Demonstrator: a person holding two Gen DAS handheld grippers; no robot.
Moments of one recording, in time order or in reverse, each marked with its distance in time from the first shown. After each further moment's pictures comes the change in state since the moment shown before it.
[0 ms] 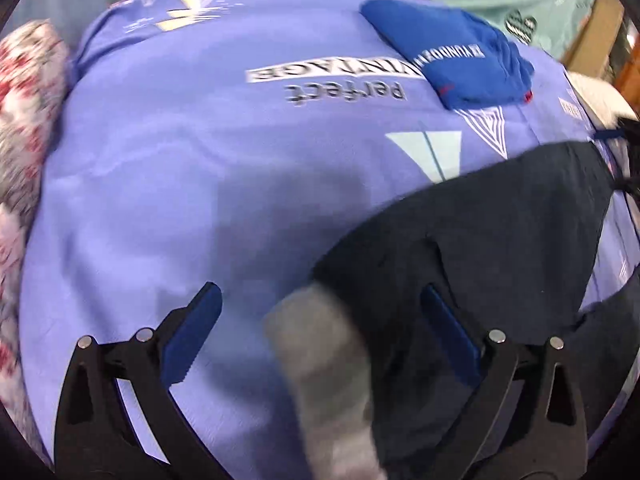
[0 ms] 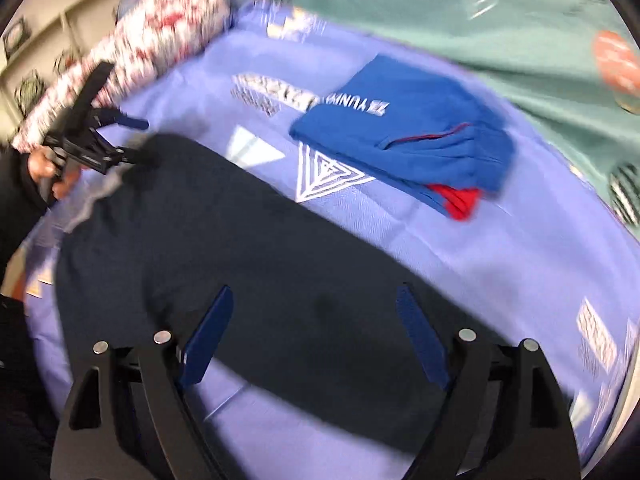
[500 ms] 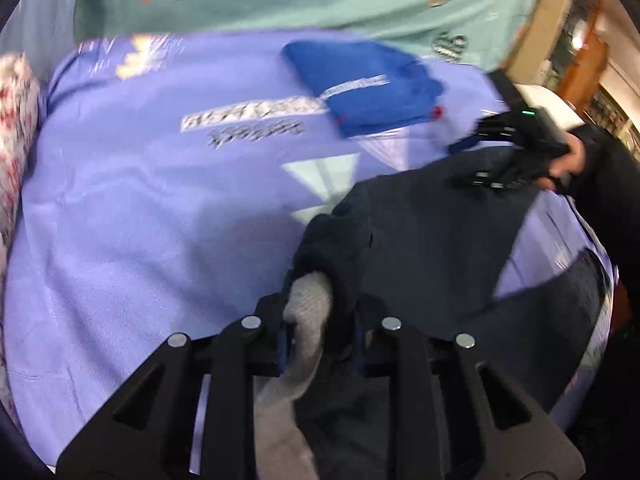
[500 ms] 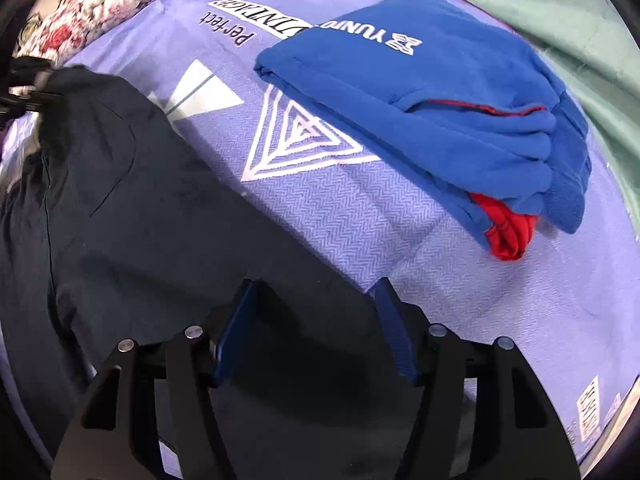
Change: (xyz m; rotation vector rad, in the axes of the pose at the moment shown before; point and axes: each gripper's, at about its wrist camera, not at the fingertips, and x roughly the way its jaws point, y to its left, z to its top) left arm -0.075 -0.046 -0.027 0.060 -0.129 -0.174; right arm 0.062 -0.012 0.009 -0.139 0.135 -0.049
